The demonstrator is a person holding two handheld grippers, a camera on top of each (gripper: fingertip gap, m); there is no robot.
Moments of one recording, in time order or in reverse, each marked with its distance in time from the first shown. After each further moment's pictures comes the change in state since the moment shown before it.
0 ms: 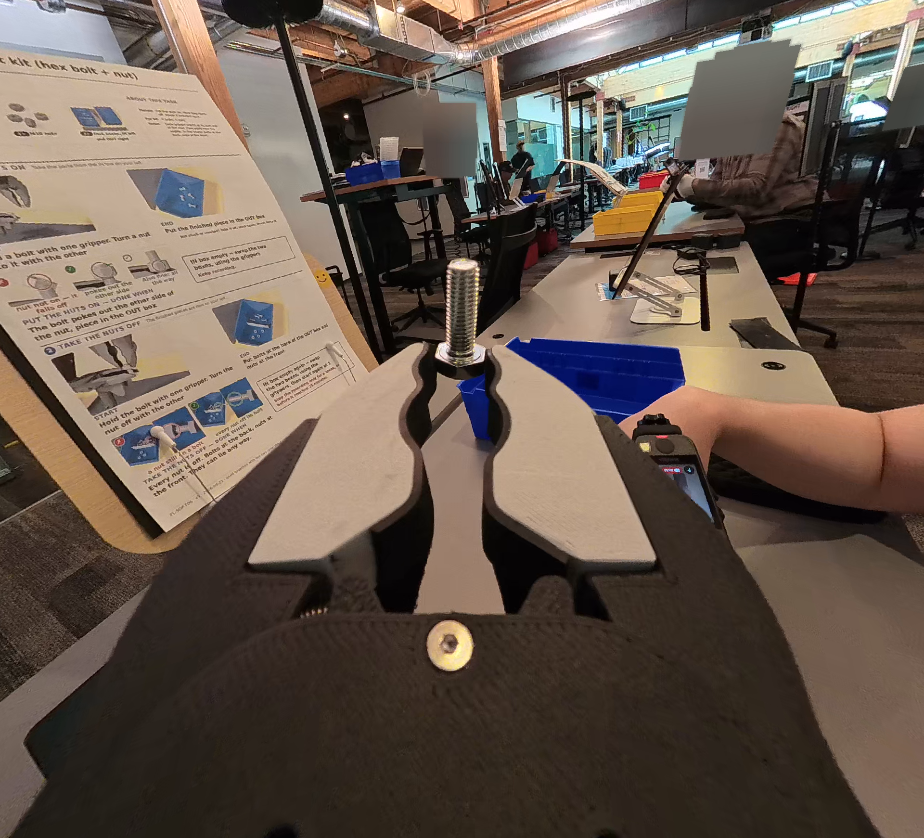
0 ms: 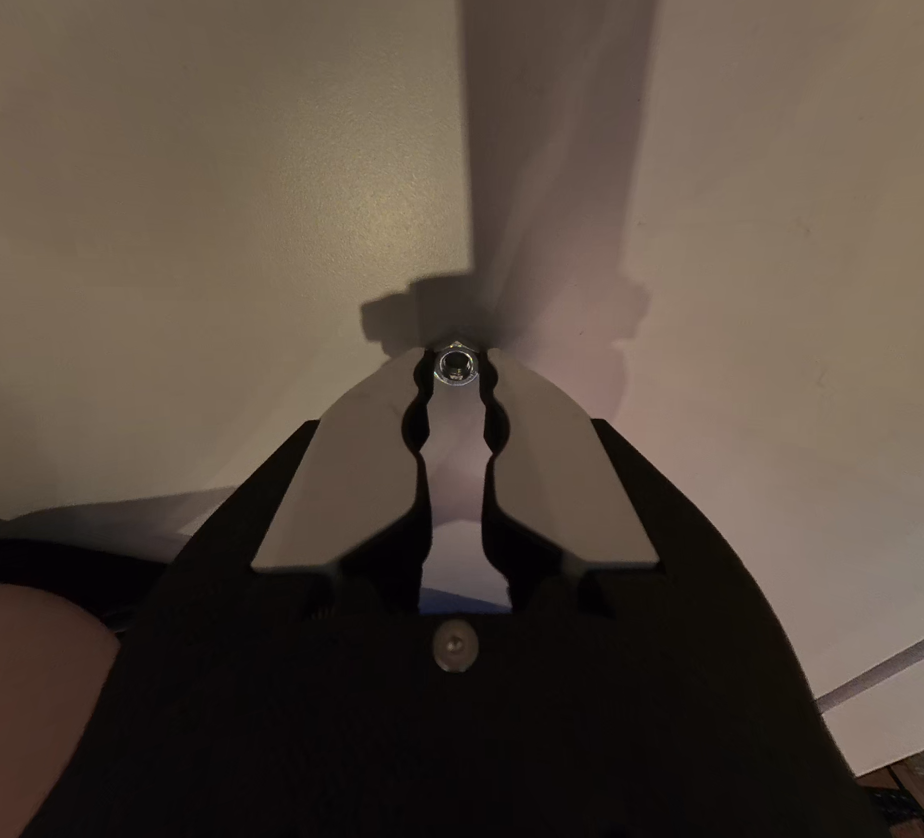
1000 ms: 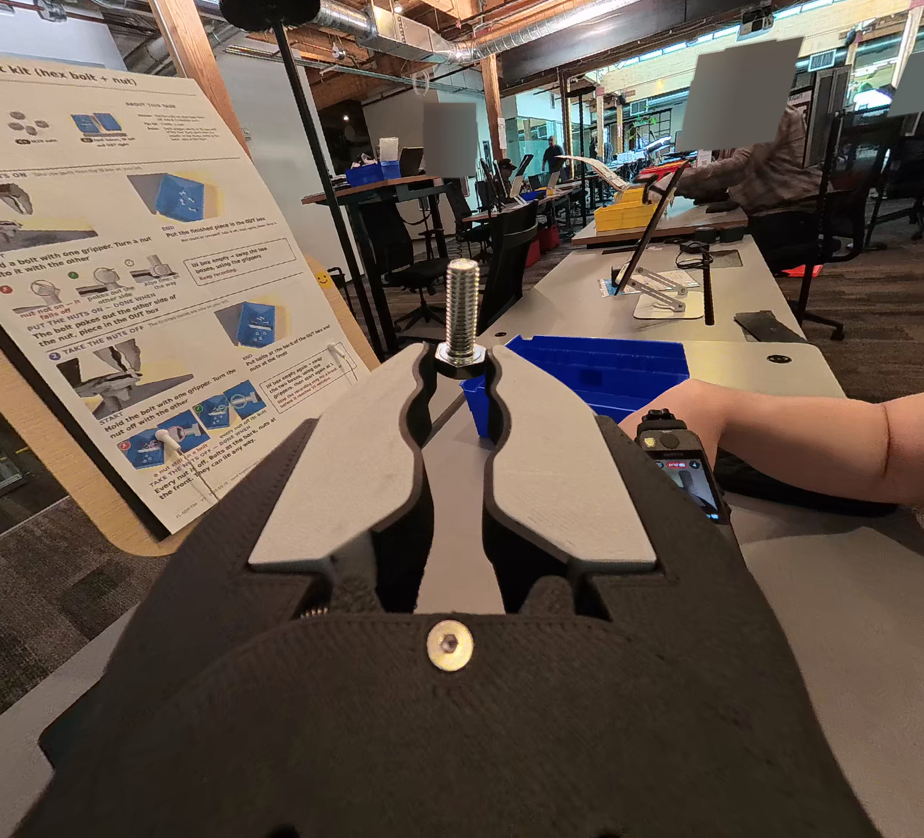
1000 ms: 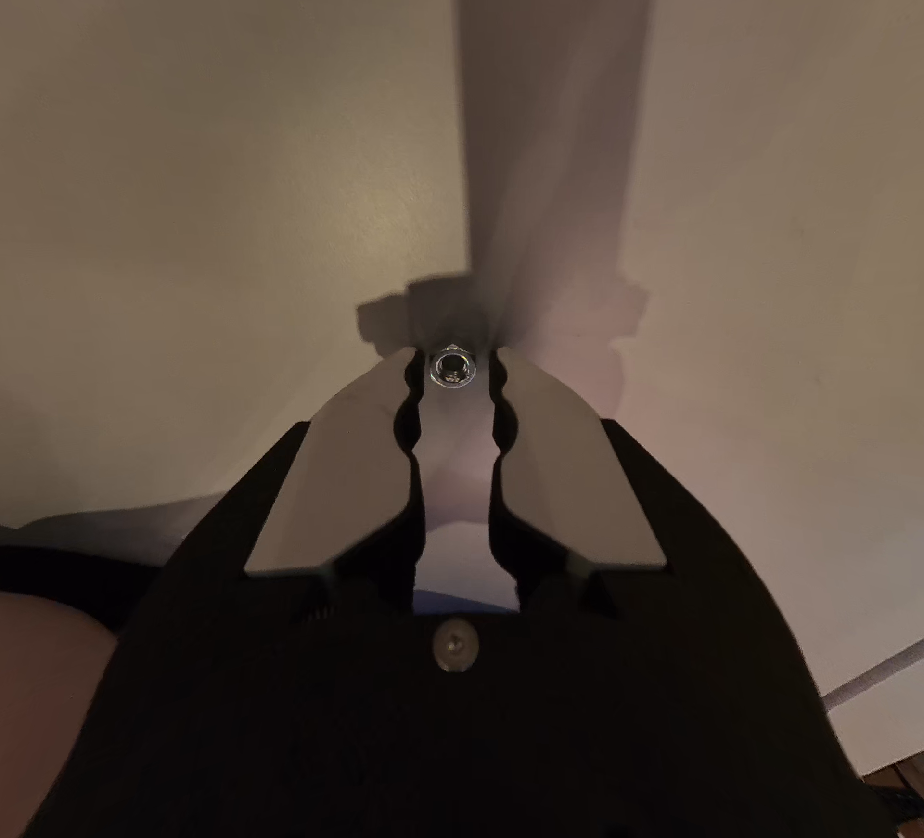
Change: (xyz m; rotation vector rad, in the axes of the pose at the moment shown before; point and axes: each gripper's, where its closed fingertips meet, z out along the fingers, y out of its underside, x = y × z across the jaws) left arm 0.001 0.001 0.000 -0.002 0.001 0.021; right arm 0.000 -0.001 0.000 0.005 0.007 0.011
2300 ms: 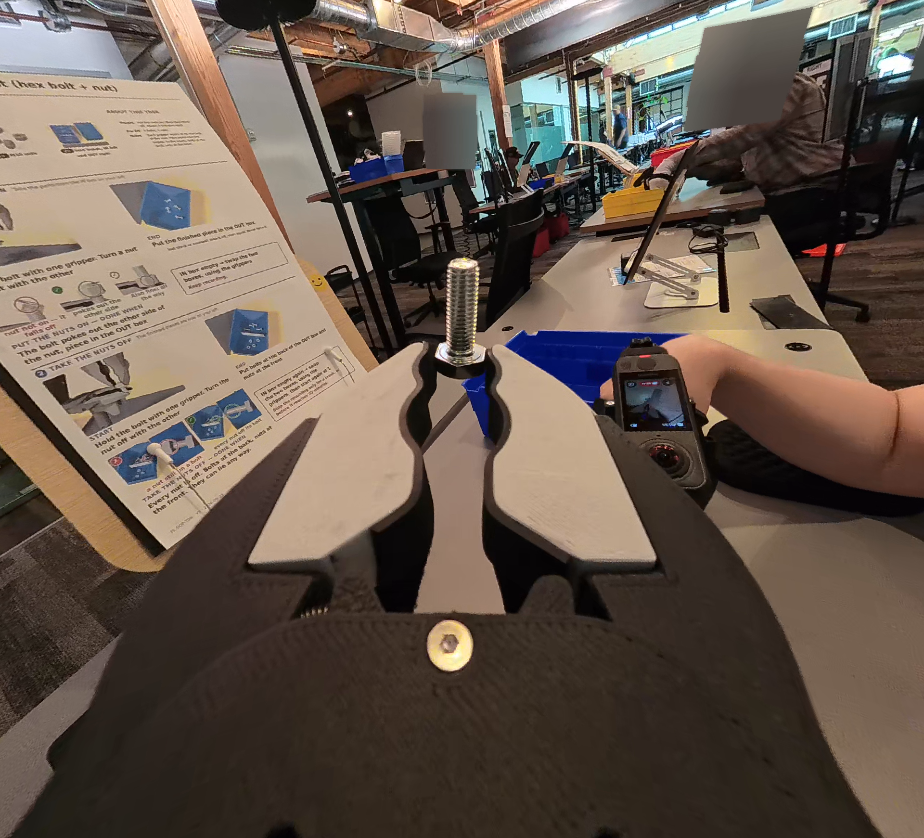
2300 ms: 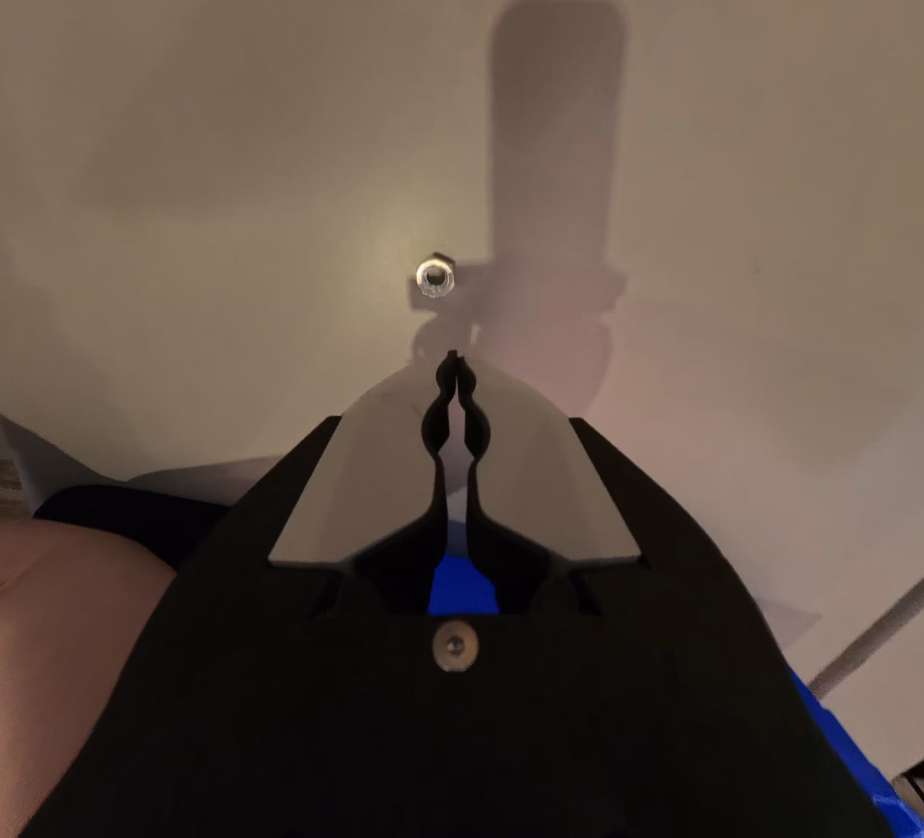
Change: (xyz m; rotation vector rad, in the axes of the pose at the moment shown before) left arm 0.012 0.003 0.018 -0.019 -0.011 0.042; right arm 0.008 0.021 -0.048 0.087 -0.019 0.093
